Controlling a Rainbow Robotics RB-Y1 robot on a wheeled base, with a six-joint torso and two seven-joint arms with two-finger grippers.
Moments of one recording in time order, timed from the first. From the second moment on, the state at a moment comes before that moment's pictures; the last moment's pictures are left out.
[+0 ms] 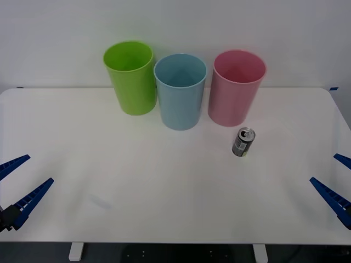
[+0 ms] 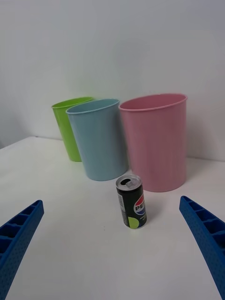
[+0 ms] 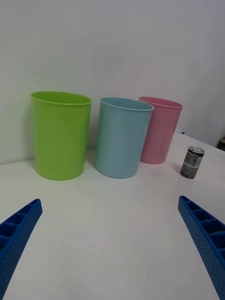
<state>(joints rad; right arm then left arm) 0.35 -0.40 -0.52 -1.66 0.96 -1.22 0.00 0.35 0.40 0.52 -1.66 -0.96 -1.22 0.00</state>
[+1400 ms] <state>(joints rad) 0.42 -0.42 -0.37 -1.65 0.95 -1.01 0.18 0.35 0.40 0.52 -1.66 -0.96 -1.22 0.00</state>
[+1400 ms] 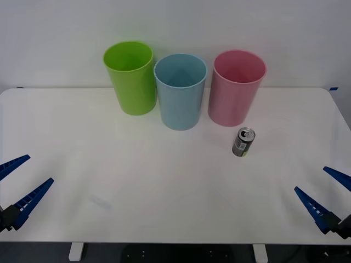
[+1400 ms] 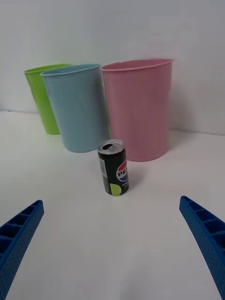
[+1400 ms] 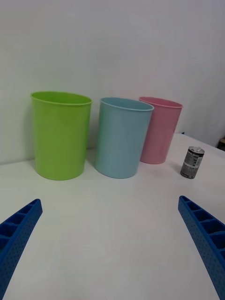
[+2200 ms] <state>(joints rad) 0.36 -0.42 -0.10 -1.65 0.95 -0.68 0.32 0.35 0.40 0.52 -1.66 -0.96 -1.22 0.00</state>
